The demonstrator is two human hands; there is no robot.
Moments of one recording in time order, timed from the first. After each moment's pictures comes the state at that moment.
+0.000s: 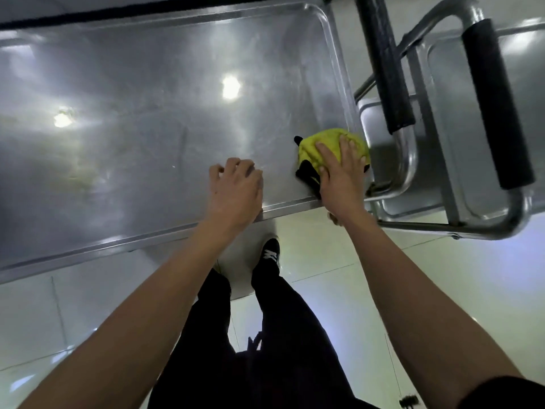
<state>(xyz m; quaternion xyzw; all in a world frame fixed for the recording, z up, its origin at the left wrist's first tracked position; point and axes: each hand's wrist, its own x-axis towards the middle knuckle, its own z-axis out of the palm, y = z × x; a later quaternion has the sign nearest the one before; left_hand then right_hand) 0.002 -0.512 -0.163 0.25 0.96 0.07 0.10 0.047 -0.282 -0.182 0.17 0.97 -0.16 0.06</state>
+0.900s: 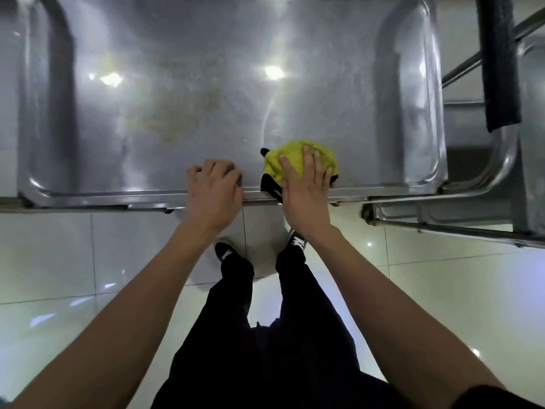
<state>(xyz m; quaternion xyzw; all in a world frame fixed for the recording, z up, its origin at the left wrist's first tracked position) 0.049 -0.691 -0.158 0.15 0.98 0.08 0.09 0.081 -0.495 -0.191 0.05 0.98 -0.16 0.08</state>
